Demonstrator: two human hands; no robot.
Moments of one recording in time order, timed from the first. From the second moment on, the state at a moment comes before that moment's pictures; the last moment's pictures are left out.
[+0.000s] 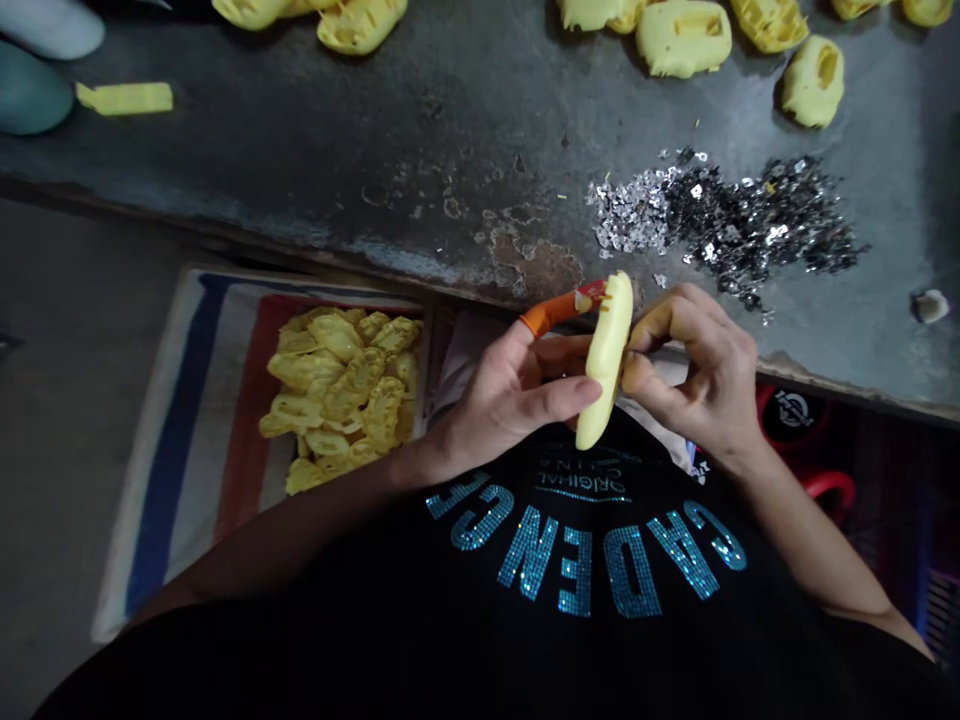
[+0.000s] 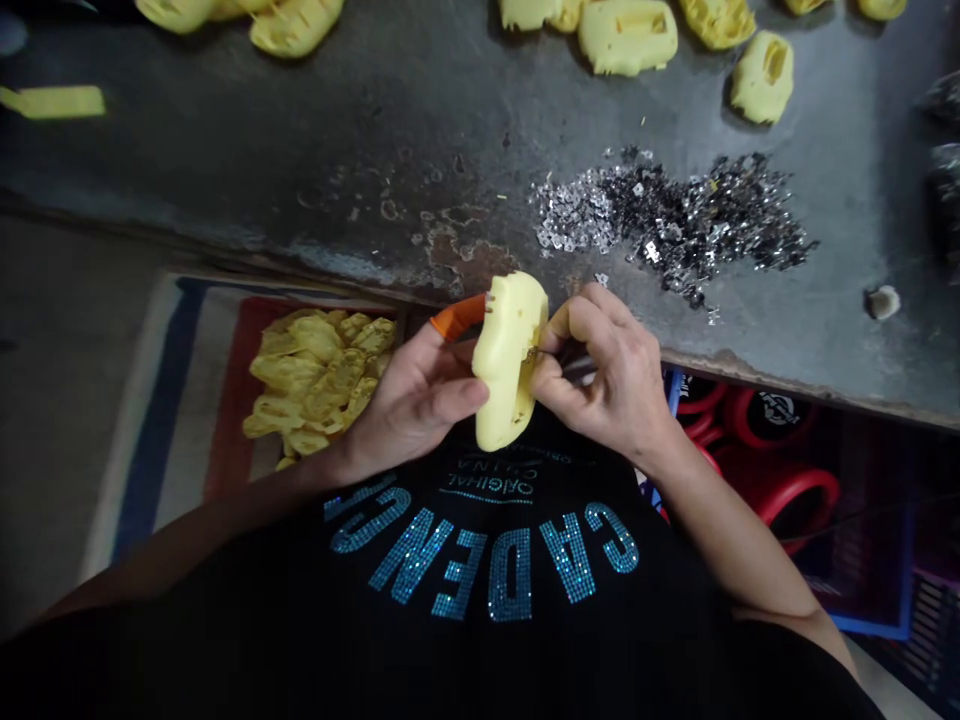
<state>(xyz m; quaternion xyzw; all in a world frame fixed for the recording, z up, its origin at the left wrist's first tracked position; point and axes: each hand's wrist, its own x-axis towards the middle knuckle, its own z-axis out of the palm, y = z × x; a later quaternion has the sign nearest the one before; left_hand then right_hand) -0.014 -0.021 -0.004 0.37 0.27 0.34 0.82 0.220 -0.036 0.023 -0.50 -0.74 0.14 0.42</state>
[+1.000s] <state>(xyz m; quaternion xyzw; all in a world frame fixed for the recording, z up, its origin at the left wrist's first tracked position) -0.002 -0.019 -0.007 0.28 0.28 0.28 0.88 0.255 -0.032 0.048 -0.47 -0.78 0.27 0.33</state>
